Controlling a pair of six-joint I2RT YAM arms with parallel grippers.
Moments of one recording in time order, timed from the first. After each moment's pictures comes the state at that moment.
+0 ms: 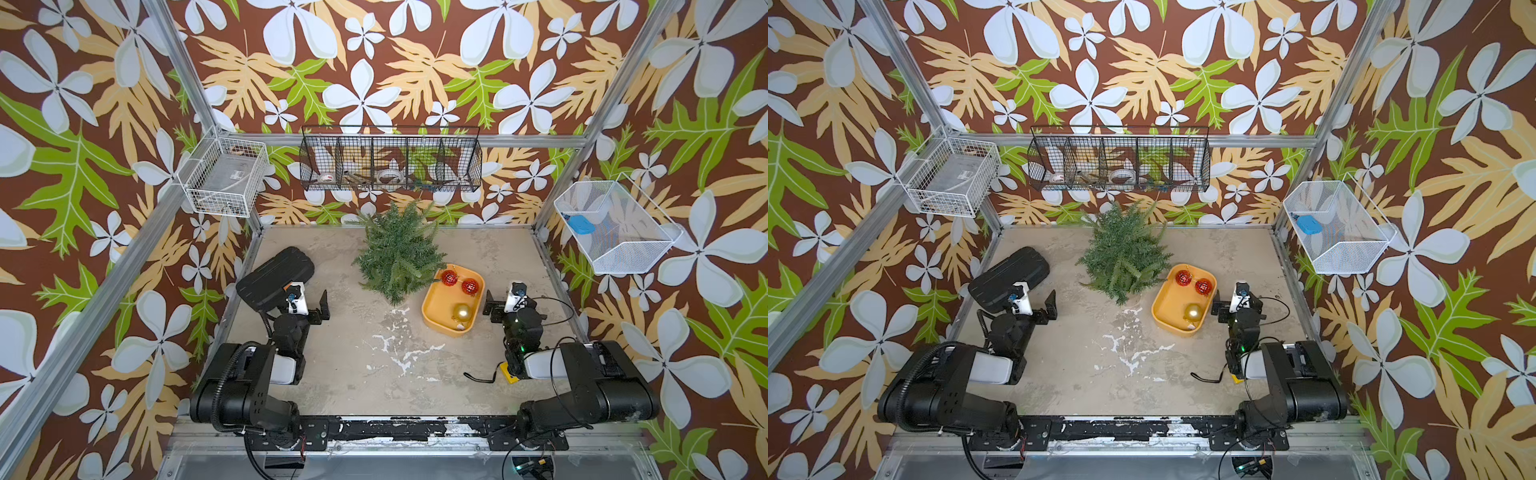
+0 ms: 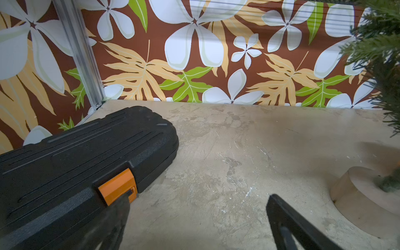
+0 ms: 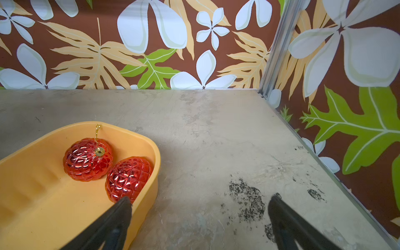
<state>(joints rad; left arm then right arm) -0.04 1.46 0.15 1.21 -0.02 -0.07 0.04 1.48 0.20 1.09 0.16 -0.03</state>
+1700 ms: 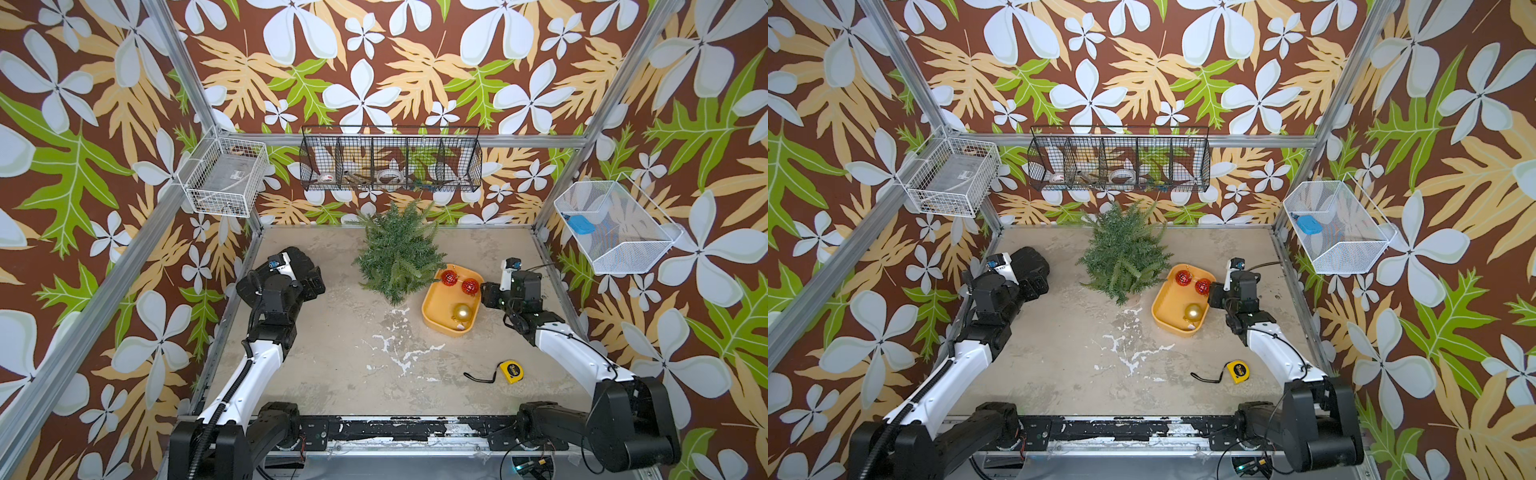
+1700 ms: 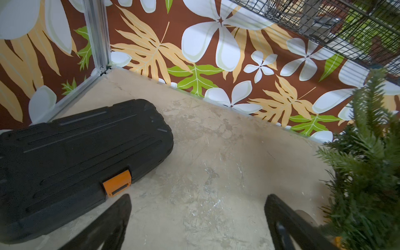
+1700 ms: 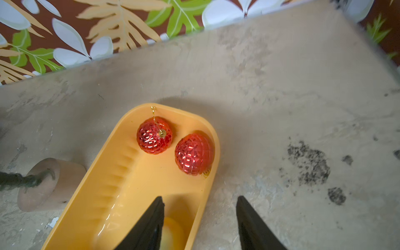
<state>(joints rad) -0.05 1.03 0.60 0.11 -0.05 -0.38 0.08 1.29 0.69 -0.07 -0.03 0.29</state>
